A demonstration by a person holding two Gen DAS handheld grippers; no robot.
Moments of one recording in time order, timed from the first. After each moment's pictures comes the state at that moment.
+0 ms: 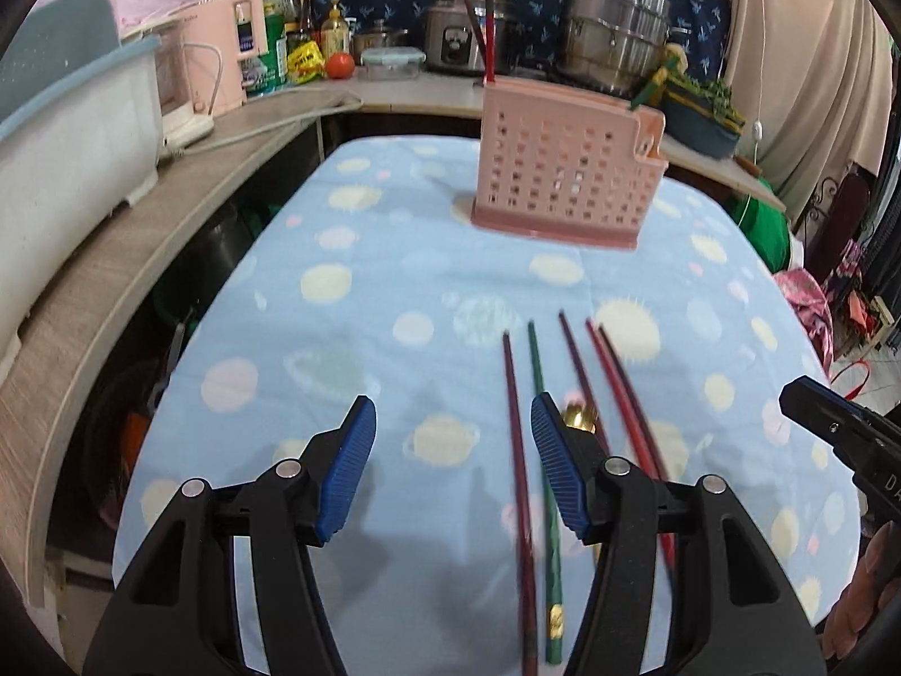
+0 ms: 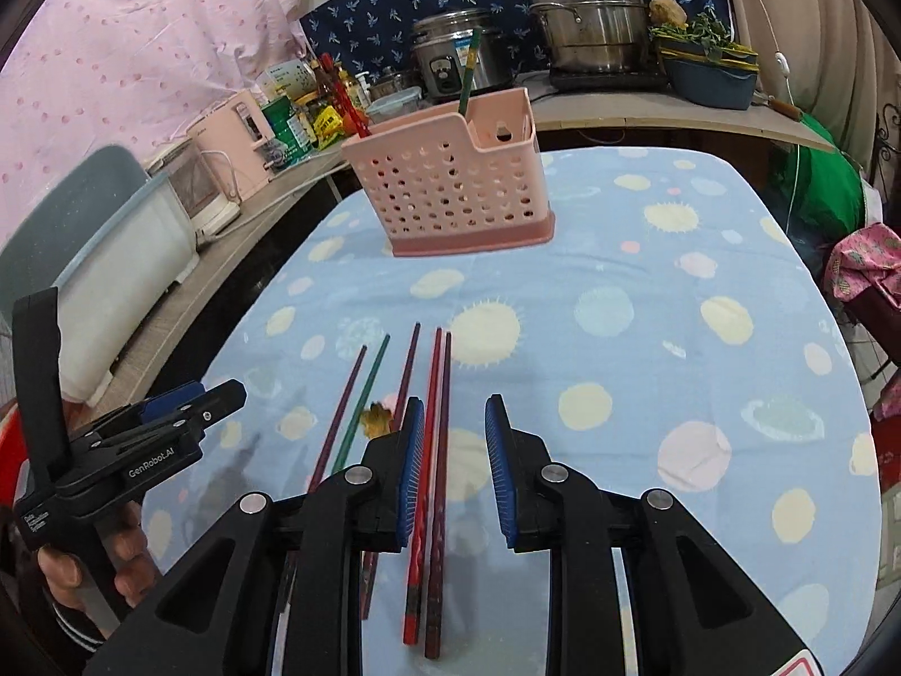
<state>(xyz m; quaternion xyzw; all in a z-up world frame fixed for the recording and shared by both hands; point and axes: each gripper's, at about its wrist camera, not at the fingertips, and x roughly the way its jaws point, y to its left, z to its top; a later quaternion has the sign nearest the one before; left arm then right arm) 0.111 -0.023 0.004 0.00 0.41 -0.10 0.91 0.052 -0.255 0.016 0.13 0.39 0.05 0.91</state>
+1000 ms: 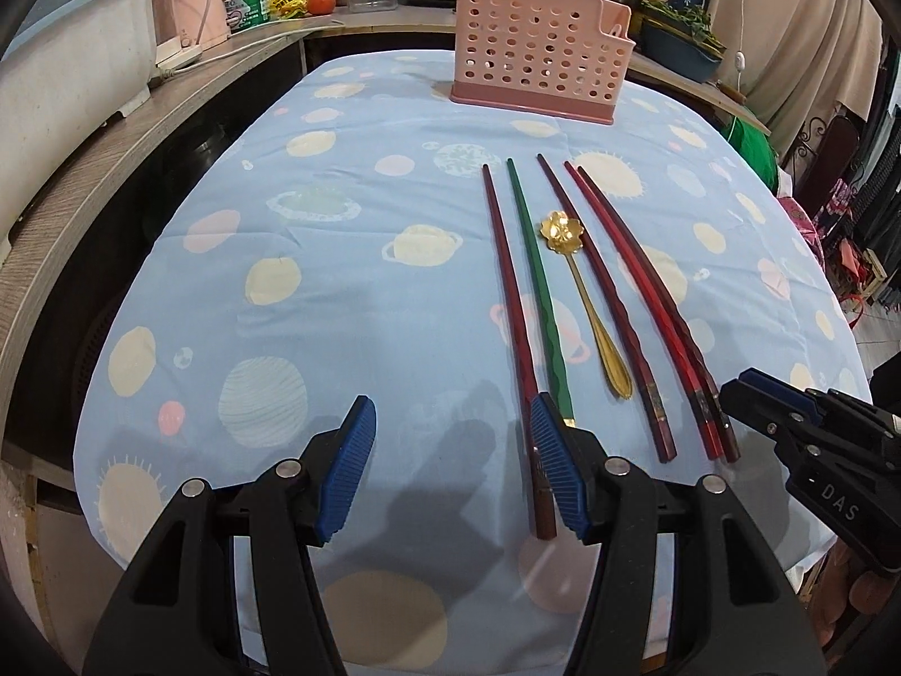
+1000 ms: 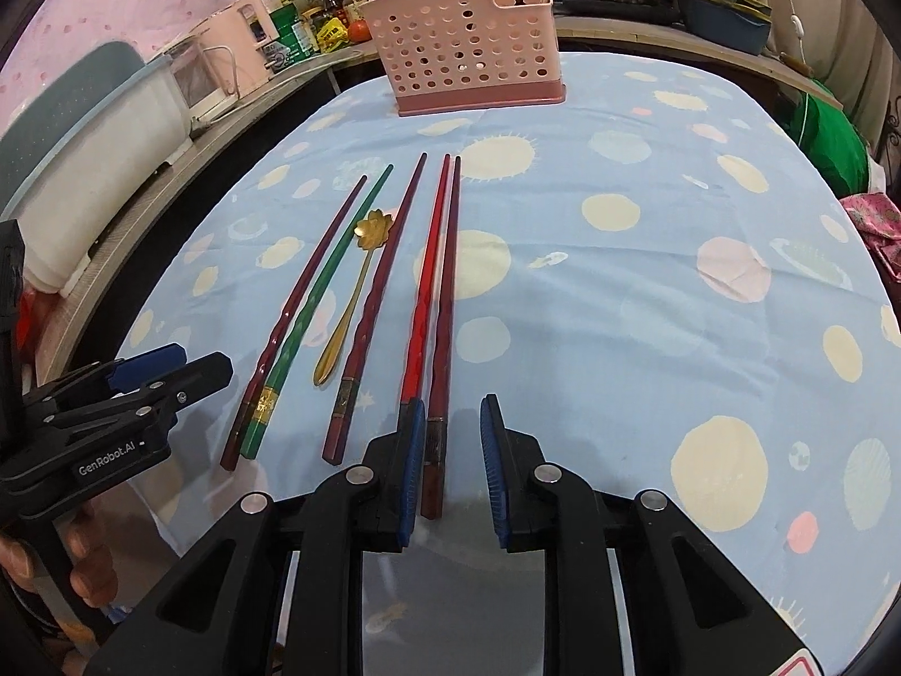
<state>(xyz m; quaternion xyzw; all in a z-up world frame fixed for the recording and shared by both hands) 0.047 -0.024 -0.043 0.02 0.47 -0.12 0.87 0.005 -0.223 -0.051 0.09 0.46 0.05 0.88</state>
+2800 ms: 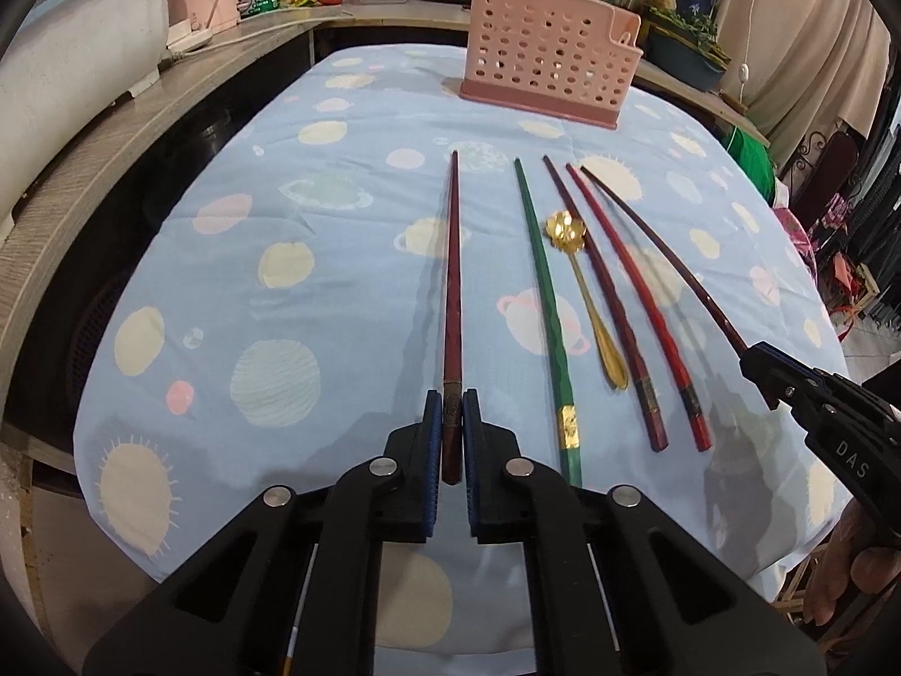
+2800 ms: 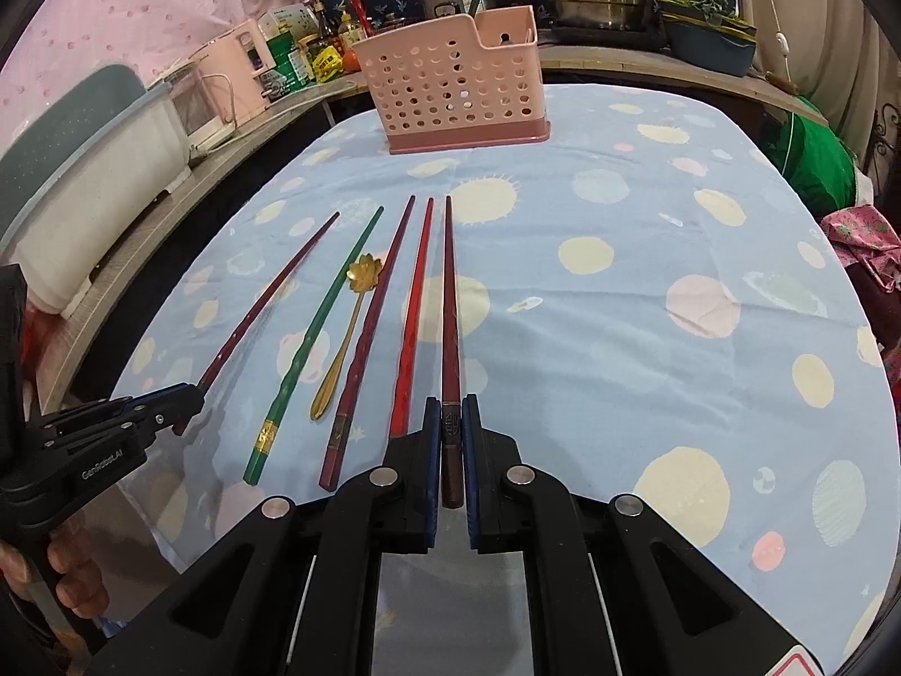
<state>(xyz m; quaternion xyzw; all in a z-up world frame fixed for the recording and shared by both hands) 0.045 -0.012 -0.036 0.00 0.48 -0.12 0.87 0.004 -0.235 -0.030 0.09 0.43 0.04 0.90</state>
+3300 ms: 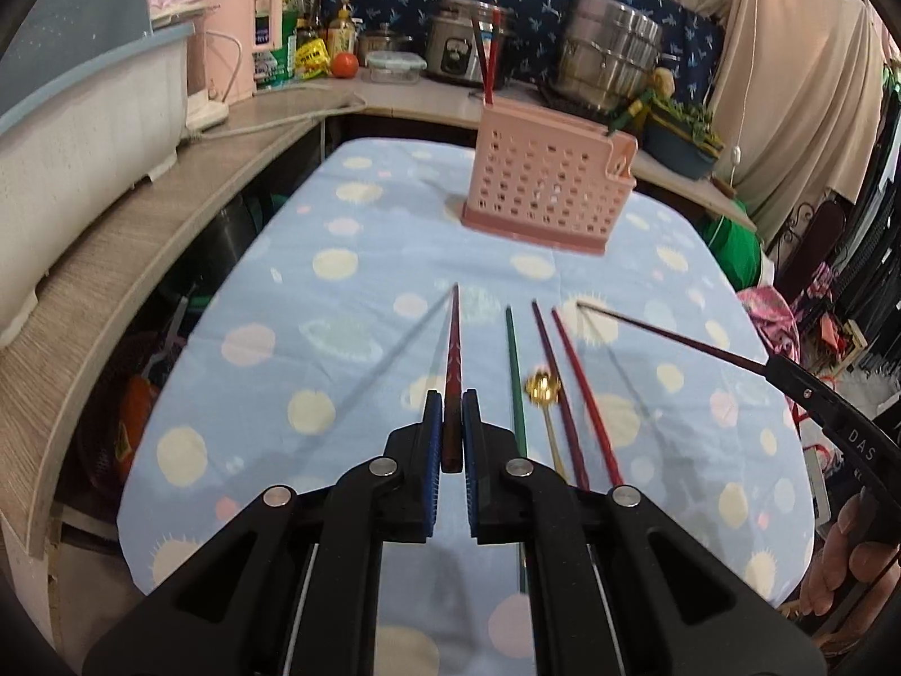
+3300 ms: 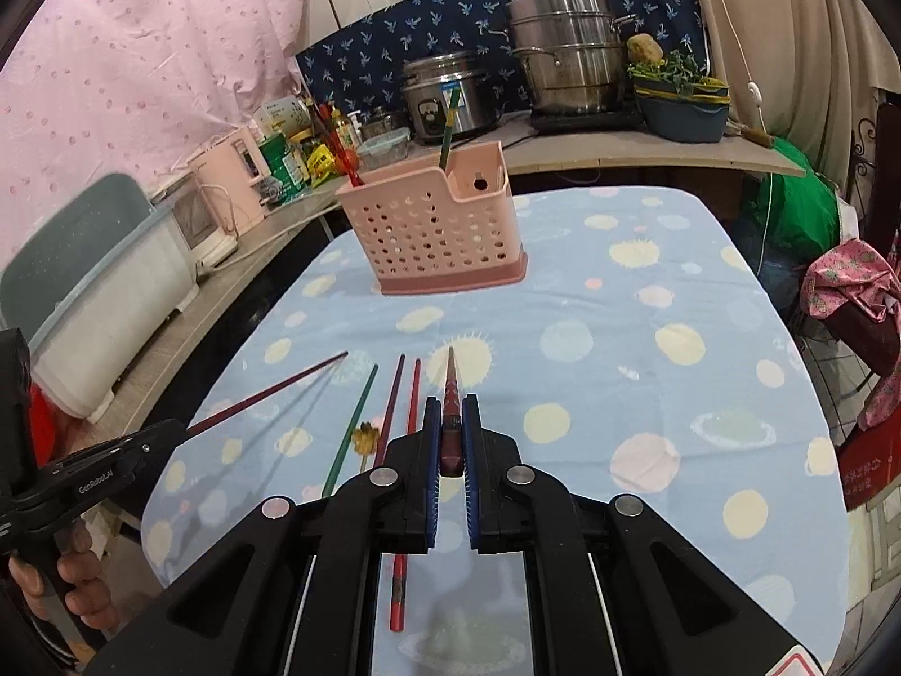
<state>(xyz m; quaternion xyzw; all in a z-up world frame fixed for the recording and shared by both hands) 0.076 -0.003 0.042 -0.04 0.40 -0.12 0.91 0.029 -0.273 0.047 0.13 0.33 0.03 0.93</state>
